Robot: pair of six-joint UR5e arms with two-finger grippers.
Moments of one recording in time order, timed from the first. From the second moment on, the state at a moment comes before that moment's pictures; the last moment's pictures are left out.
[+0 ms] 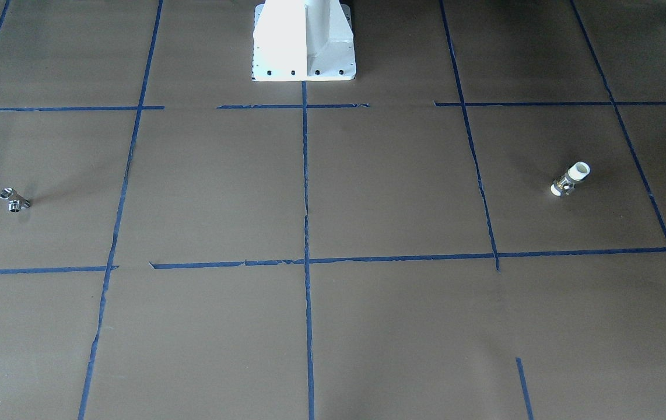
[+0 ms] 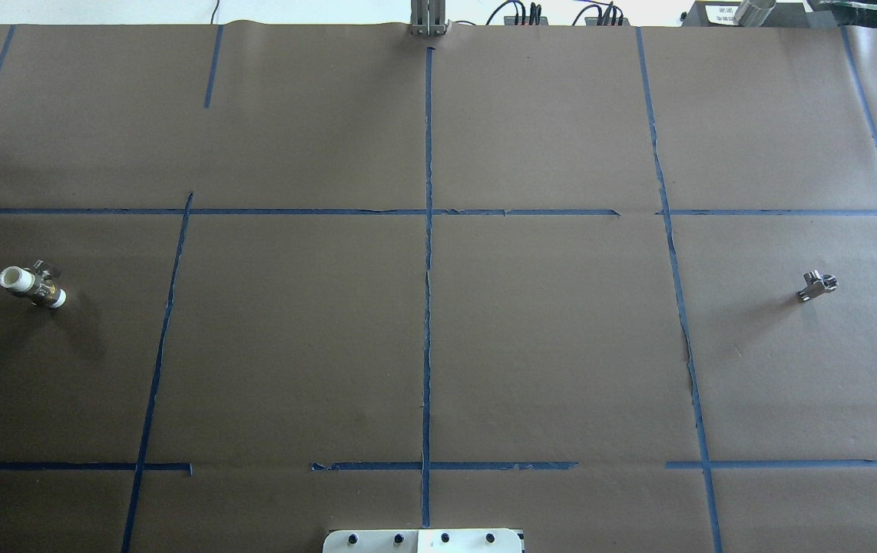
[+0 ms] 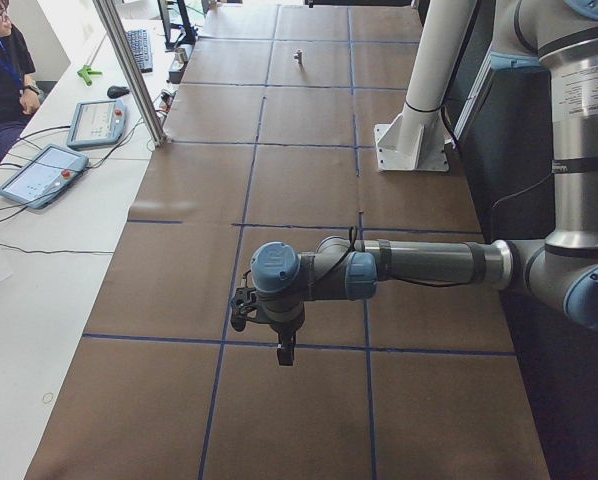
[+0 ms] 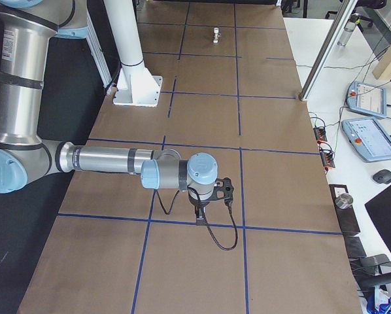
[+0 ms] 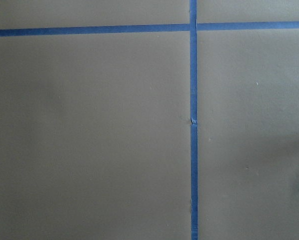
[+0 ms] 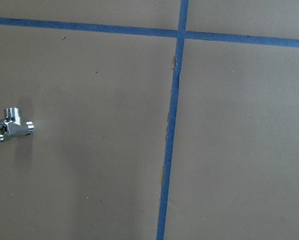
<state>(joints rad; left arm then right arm) -1.57 -1.41 -1.73 -1.51 -2.34 0.07 1.52 -1.78 1.76 -1.52 2.39 -0.04</state>
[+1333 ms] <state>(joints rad) -1.53 -1.59 -1.73 -1.62 -2.31 0.08 1.52 -1.77 1.76 -1.52 2.39 -0.03</state>
